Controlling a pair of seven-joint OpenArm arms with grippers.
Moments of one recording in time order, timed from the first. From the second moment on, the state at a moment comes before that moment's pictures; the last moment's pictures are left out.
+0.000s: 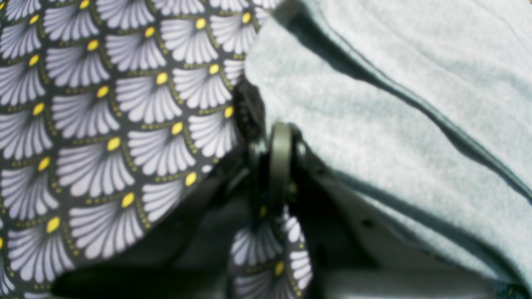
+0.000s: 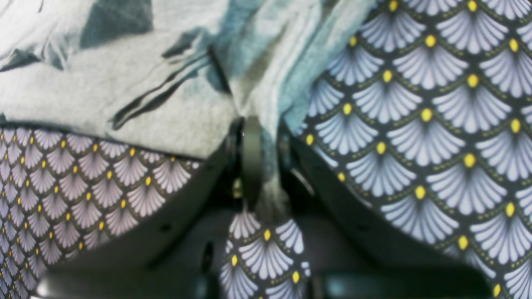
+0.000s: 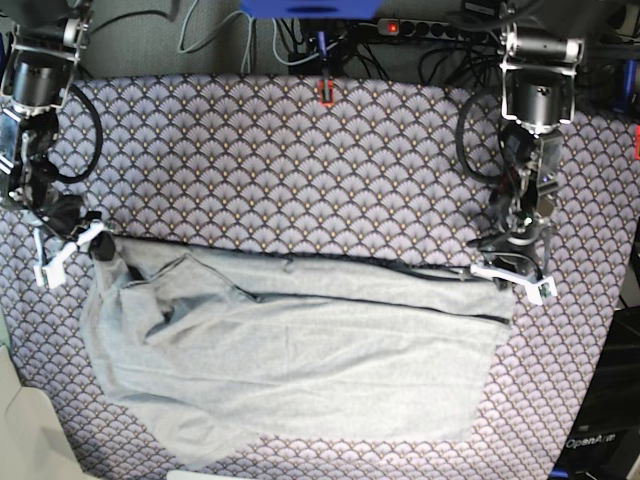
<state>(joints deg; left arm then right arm) -12.6 -14.8 0.3 55.6 -31.2 6.0 11.7 6.4 23.5 18.8 63.5 33.0 33.3 -39.3</state>
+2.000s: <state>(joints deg) 20.2 -20.0 -14.1 94.7 -32.5 5.1 26.1 -17.3 25.2 28.0 76.4 33.9 39.9 -38.5</state>
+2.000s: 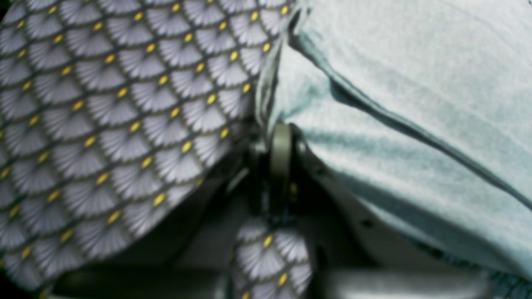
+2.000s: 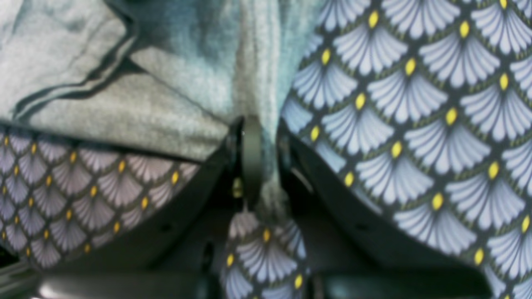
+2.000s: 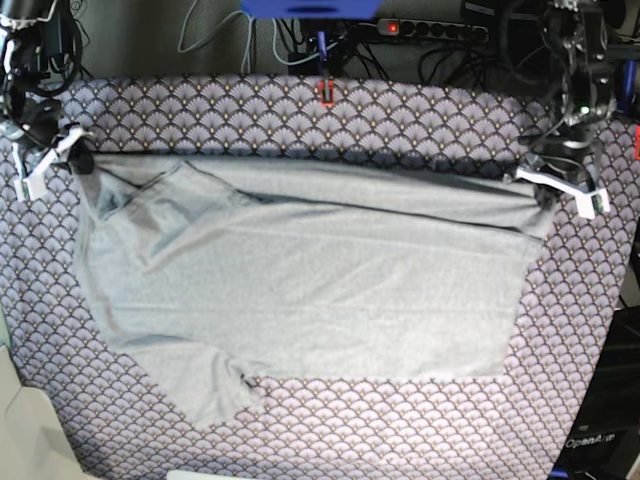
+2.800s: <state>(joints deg) 29.9 -18.9 -14.2 94.5 -32.0 5.6 24.8 -30.5 20.2 32.7 84.8 33.5 39.9 -34.3</state>
